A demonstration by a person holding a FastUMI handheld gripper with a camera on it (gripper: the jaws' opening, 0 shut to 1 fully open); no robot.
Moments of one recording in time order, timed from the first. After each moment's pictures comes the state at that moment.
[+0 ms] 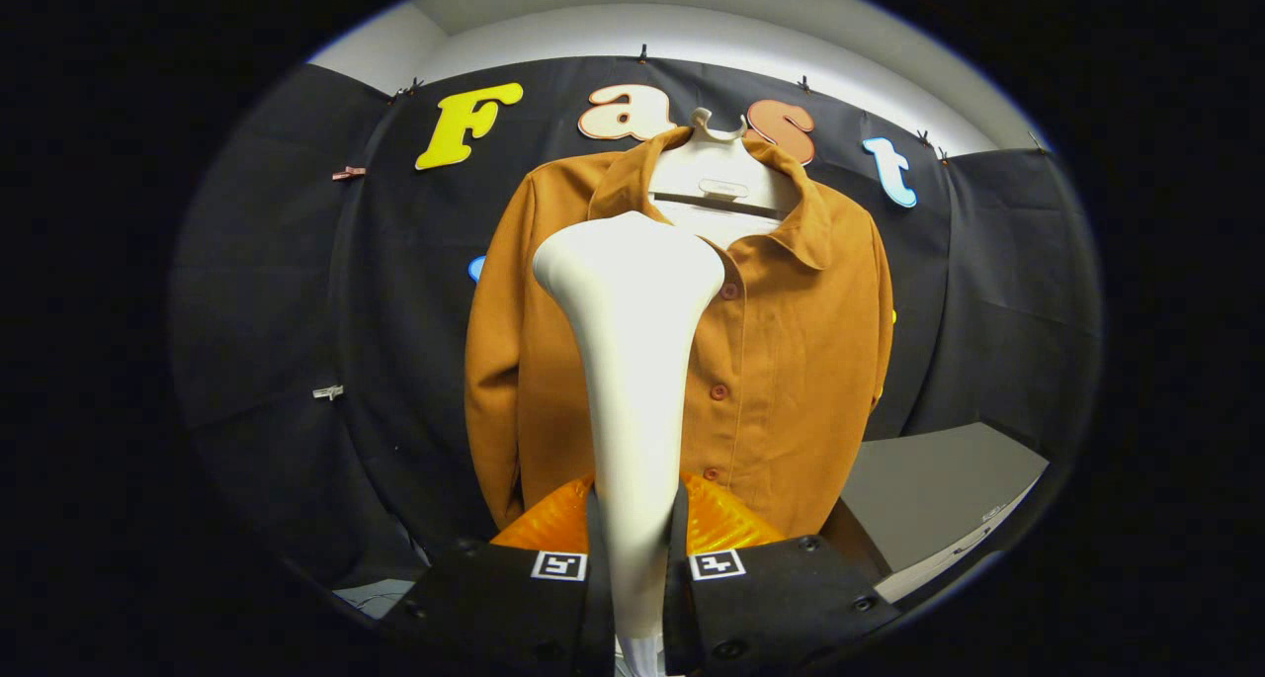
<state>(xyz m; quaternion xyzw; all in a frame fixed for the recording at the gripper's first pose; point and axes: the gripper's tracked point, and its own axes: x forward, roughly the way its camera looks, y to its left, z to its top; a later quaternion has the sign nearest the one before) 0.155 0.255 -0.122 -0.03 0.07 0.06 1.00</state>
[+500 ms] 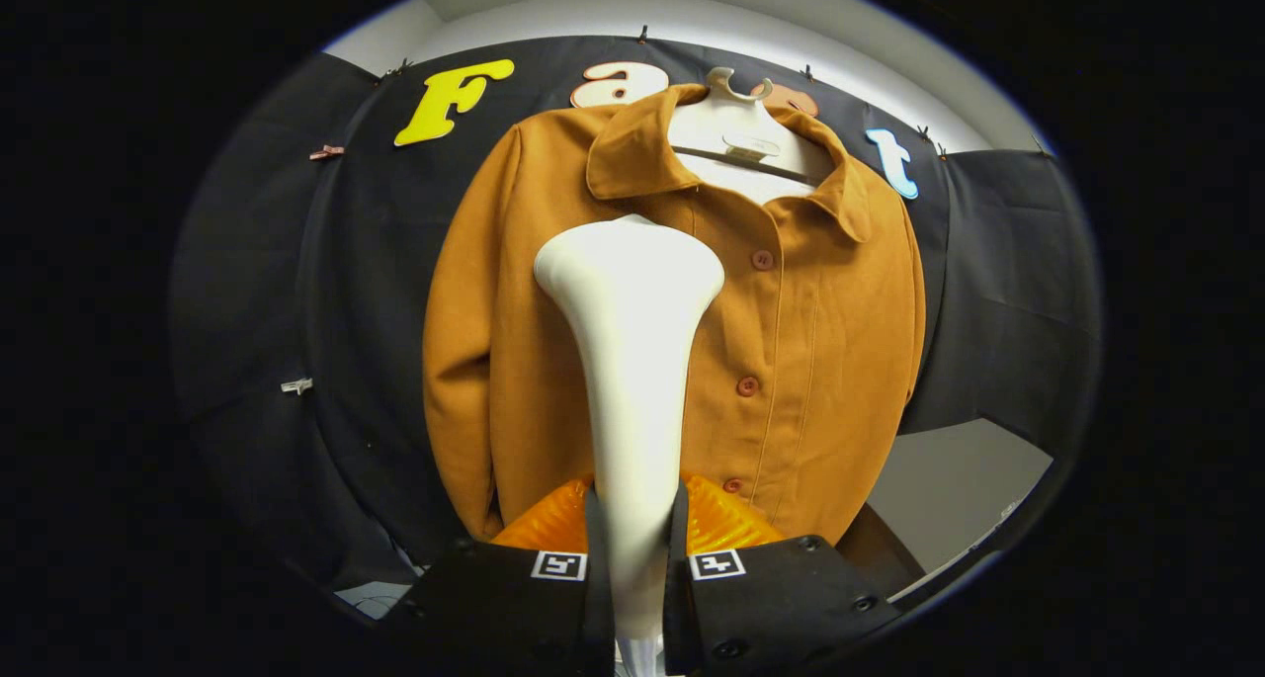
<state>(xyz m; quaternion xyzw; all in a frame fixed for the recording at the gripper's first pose) 0.208 0.265 -0.157 -0.04 0.09 0.03 0.99</state>
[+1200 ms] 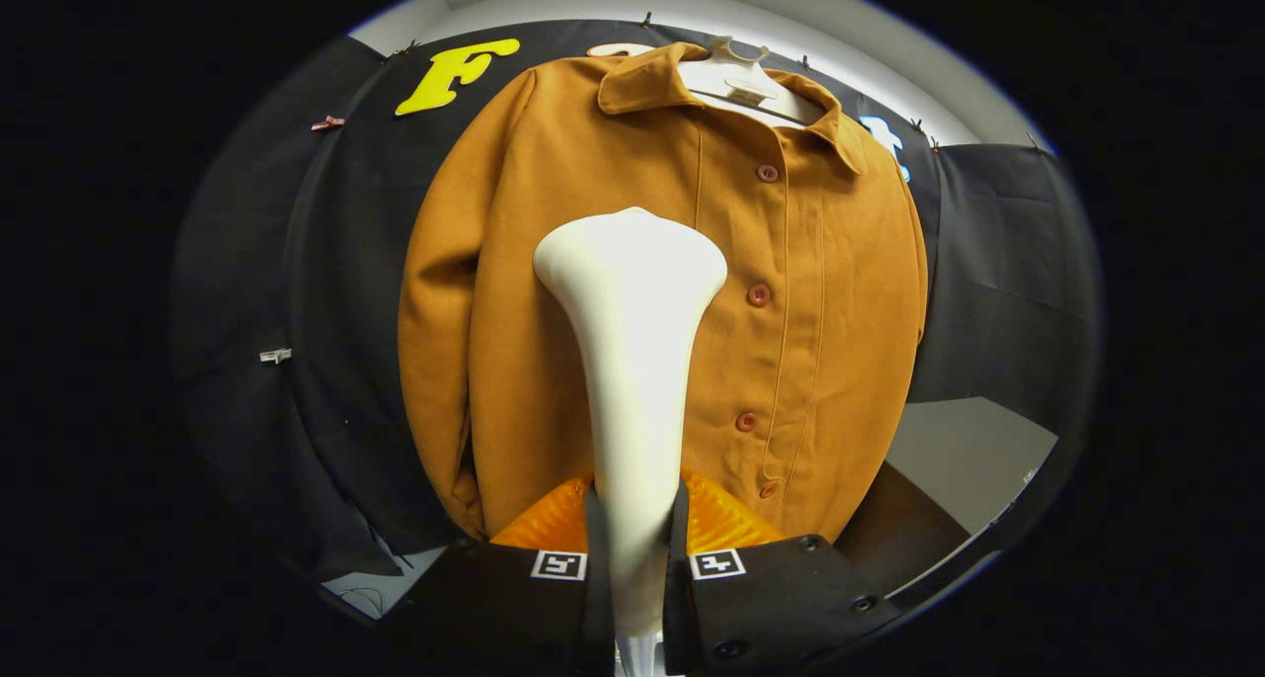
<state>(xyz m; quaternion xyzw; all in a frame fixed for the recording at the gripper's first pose) 0.205 0.260 -0.231 -0.06 0.09 0.01 0.99</state>
